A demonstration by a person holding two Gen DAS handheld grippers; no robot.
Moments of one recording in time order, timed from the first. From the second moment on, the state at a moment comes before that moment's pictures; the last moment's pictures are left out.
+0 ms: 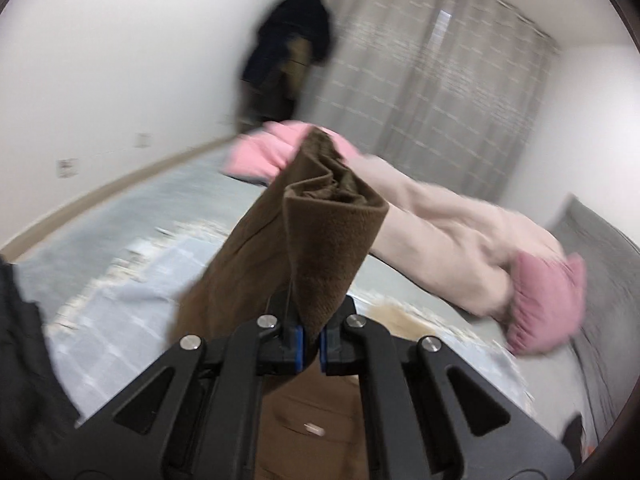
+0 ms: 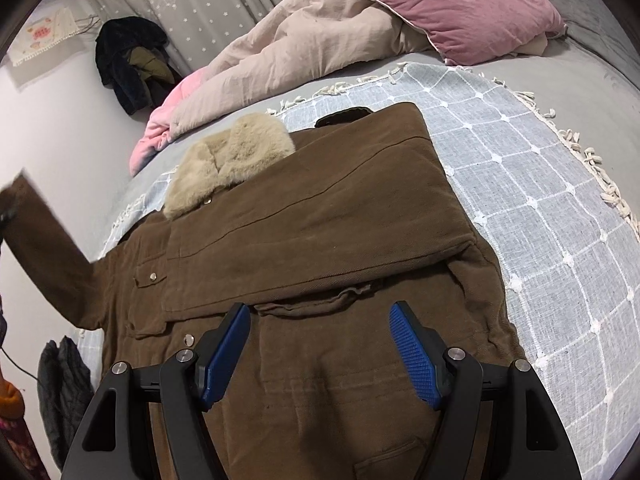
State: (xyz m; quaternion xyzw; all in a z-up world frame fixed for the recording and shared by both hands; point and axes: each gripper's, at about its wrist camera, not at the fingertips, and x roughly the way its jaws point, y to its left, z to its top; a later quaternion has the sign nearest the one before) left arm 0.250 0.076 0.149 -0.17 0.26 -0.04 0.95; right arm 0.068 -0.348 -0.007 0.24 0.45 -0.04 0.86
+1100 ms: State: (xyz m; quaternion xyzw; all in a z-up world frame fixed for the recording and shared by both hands) left arm 0.273 0.082 -0.004 -0.06 0.42 -0.19 0.89; right arm 0.167 -0.319 -0.037 0.28 0.43 0.05 0.86
